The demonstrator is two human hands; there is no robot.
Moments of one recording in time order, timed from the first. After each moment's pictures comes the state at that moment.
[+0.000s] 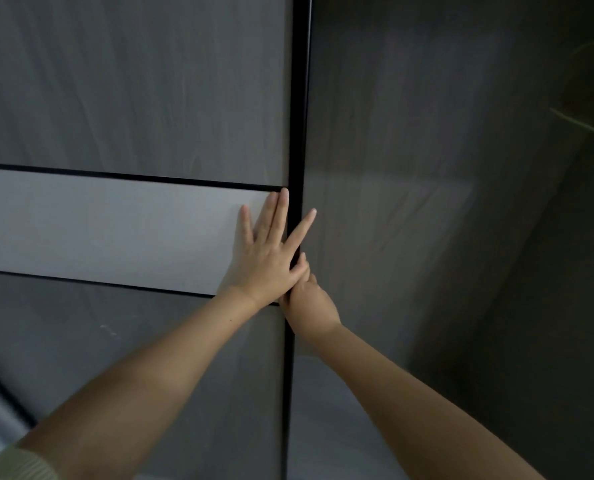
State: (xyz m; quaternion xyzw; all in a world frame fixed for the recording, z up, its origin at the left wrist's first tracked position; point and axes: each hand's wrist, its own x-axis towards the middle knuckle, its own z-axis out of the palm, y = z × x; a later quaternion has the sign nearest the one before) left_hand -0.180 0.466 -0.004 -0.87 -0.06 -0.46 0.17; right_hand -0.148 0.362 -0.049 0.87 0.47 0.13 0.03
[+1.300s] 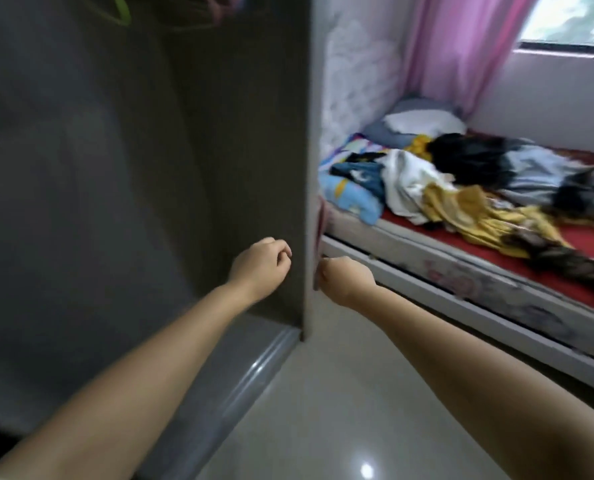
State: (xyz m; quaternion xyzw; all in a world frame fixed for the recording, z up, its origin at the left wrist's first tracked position) left_hand -0.149 0.083 -0.082 -0.92 0.31 -0.05 -0.24; right_hand -0.214 -0.075 -0.105 0.99 -0.11 -0.03 -0.12
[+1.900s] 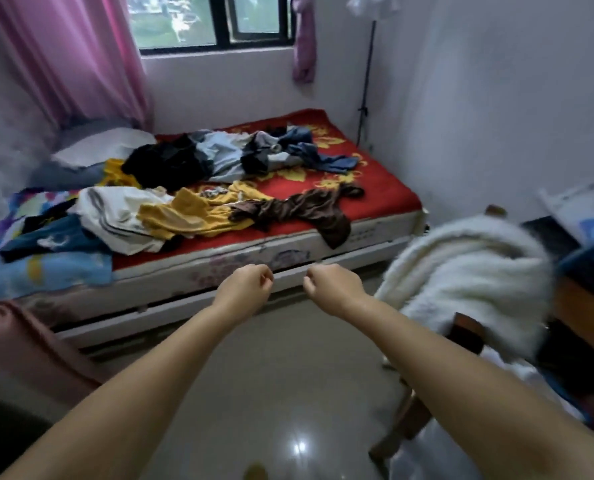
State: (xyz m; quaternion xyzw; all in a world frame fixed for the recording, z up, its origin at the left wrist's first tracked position) left_hand -0.359 -0.306 -0.122 -0.71 0.67 0.14 -0.17; right_hand -0.539 -0.337 -0.119 0.82 -0.55 0.09 -0.15
